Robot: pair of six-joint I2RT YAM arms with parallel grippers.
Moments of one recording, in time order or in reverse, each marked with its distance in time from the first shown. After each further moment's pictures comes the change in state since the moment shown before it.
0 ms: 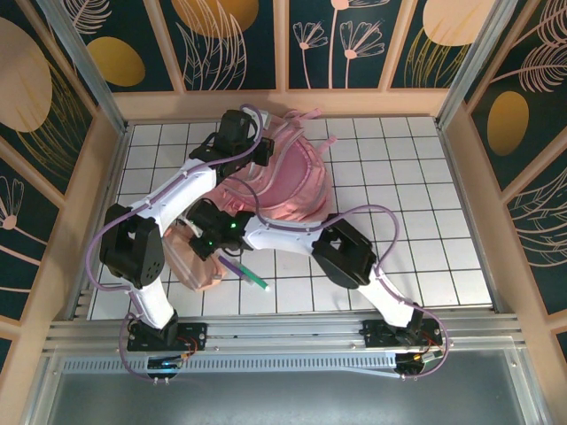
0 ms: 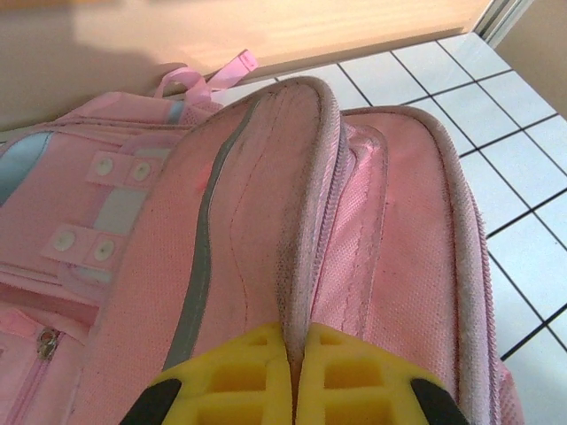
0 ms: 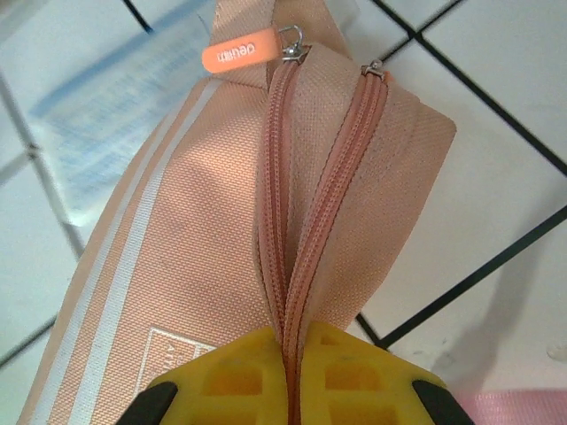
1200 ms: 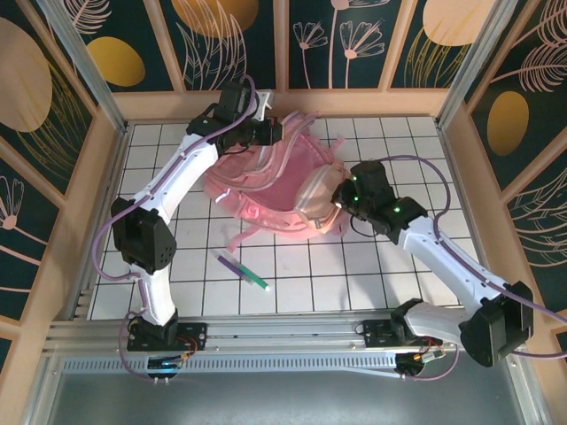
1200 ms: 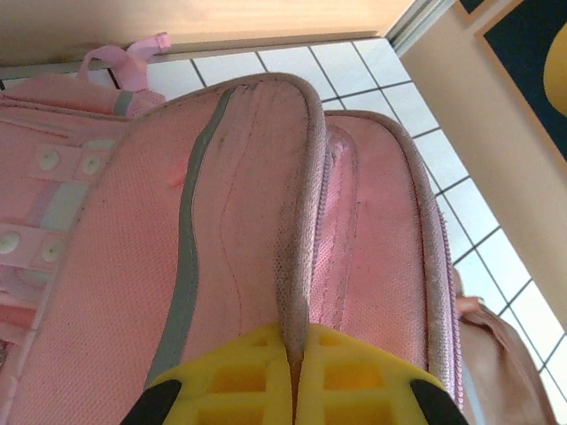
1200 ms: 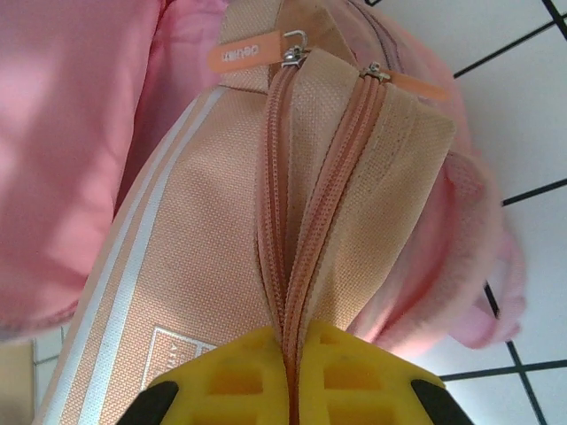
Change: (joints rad) left arm 0.017 0.140 0.433 -0.362 0.234 -0.168; right arm -0.644 -1.044 -0.825 -0.133 0.161 0.685
